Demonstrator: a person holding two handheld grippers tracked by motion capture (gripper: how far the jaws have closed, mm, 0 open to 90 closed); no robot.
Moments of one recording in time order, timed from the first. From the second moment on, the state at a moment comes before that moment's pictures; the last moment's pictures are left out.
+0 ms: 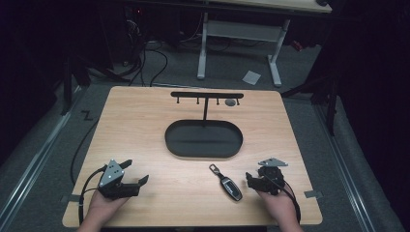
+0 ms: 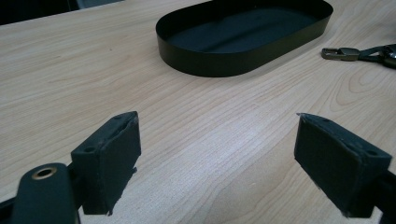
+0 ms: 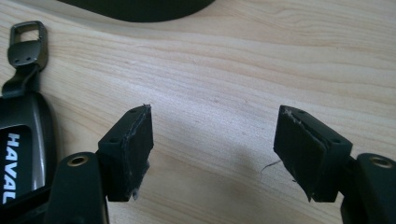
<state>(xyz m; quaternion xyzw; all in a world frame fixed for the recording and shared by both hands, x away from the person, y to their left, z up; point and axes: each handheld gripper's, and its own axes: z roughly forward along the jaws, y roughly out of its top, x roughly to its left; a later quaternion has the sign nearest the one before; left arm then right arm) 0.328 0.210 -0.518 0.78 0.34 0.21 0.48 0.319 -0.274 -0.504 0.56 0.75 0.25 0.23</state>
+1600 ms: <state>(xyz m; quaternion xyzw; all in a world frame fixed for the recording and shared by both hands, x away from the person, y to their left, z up) 0.329 0.210 -0.517 0.78 0.33 0.20 0.49 0.345 -0.239 -0.457 0.48 0.87 0.06 0.13</state>
